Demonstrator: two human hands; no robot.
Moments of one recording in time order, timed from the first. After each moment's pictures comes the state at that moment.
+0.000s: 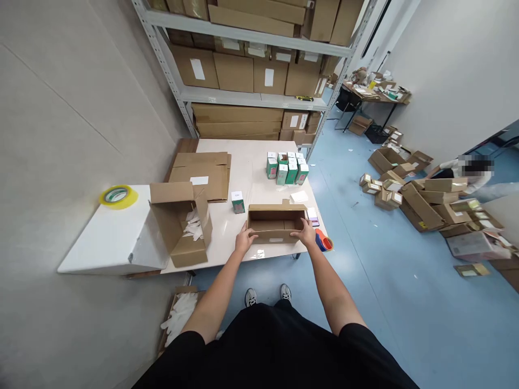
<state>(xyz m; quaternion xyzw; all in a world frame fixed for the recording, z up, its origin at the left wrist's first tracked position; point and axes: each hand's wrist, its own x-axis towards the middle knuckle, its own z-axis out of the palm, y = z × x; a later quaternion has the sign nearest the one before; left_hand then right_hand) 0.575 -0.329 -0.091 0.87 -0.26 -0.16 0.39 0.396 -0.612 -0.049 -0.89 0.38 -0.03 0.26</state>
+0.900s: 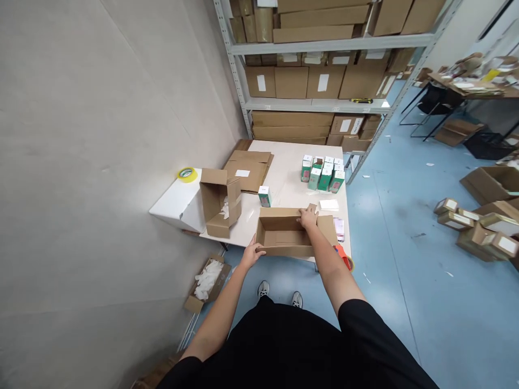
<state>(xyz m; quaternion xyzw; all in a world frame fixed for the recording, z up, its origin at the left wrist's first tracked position) 0.449 -0.298 -0.103 0.88 -0.16 -0.12 0.42 0.514 -0.647 -0.046 -0.98 0.16 0.12 0.07</state>
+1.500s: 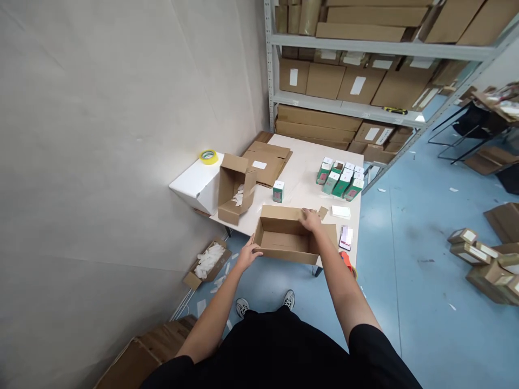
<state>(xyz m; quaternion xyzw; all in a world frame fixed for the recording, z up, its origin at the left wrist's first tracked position) 0.400 -0.256 -0.098 0.89 -0.09 -0.09 0.44 0.505 -0.620 -0.022 -0.98 0.06 0.09 0.14</state>
